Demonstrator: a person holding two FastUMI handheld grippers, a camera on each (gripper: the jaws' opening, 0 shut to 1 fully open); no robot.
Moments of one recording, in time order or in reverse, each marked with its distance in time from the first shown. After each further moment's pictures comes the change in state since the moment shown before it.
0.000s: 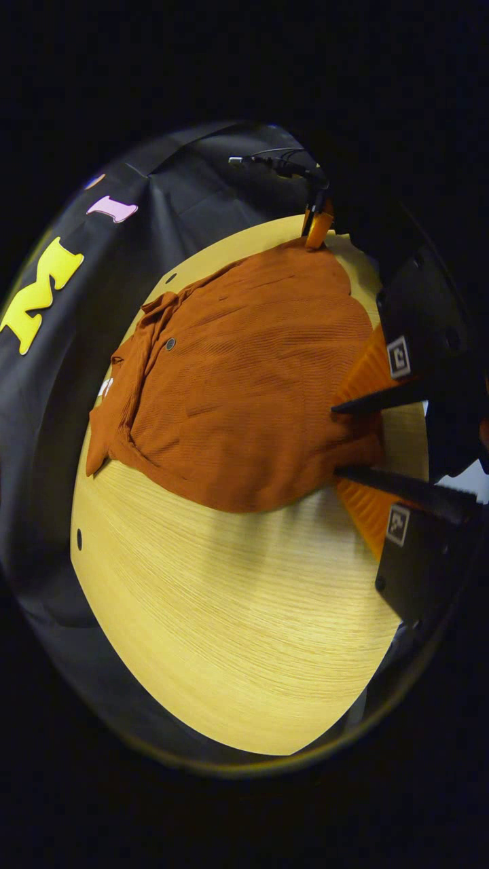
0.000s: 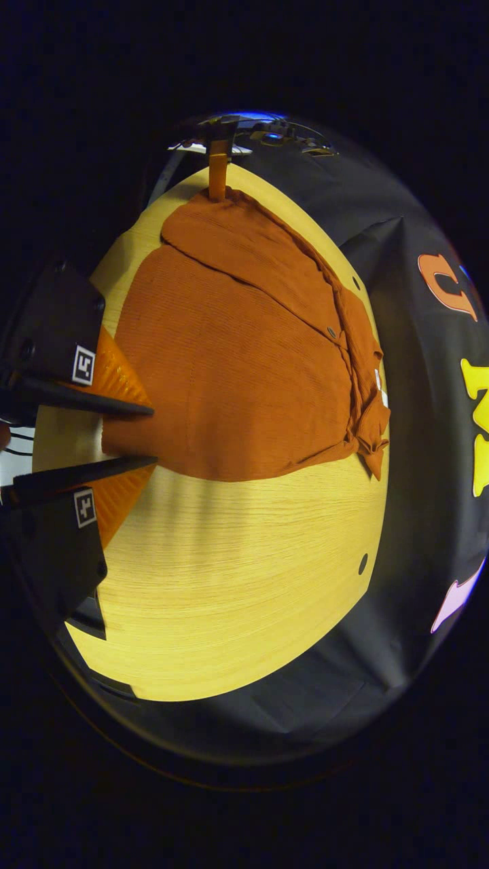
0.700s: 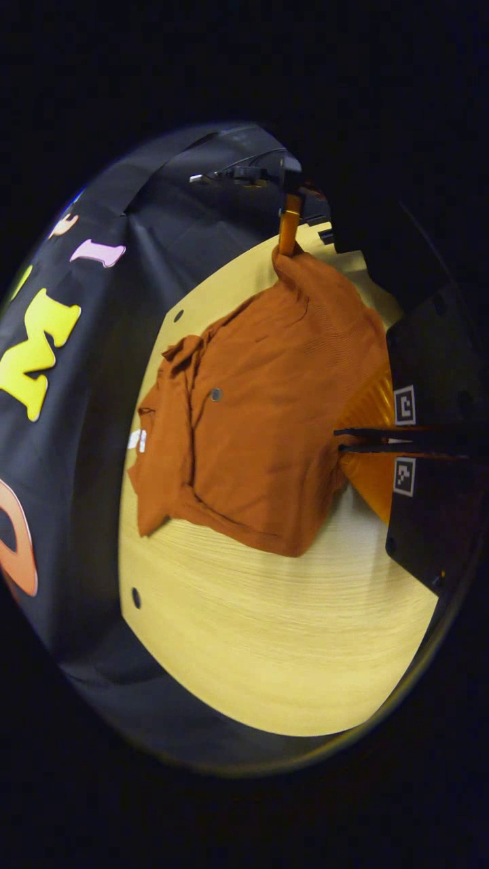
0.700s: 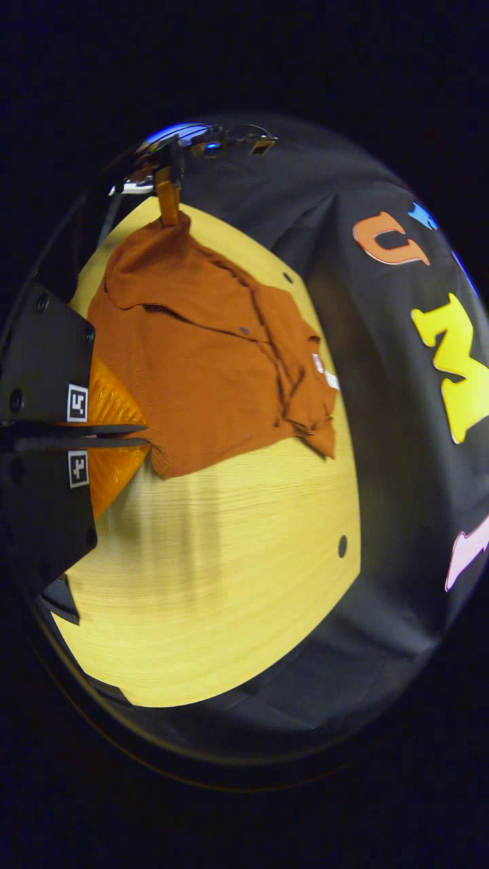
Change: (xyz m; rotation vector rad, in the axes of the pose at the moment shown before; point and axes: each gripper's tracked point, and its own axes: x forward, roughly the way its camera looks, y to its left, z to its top) left arm -0.021 -0.051 0.106 0.253 -0.138 -0.088; right arm -0.033 -0.011 0.125 0.246 -0.171 0.096
